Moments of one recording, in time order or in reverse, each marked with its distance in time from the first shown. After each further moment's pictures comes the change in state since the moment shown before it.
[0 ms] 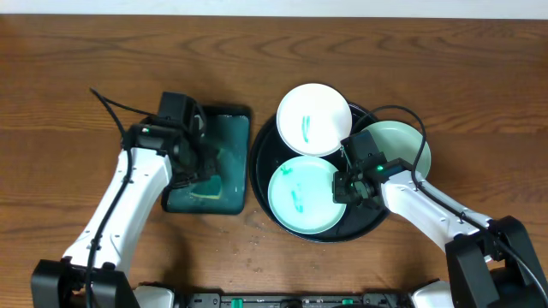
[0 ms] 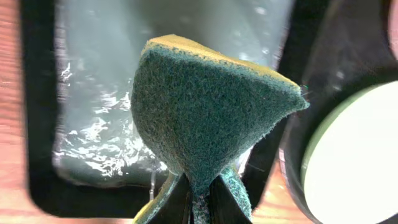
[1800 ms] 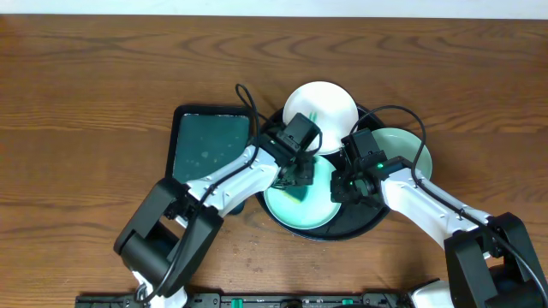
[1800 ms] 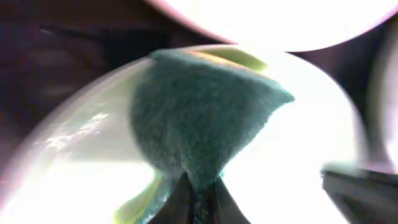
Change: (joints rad) left arm -0.536 0.412 0.097 0.468 0.042 -0.296; right arm -0.012 0.013 0.011 -0.007 -0.053 -0.003
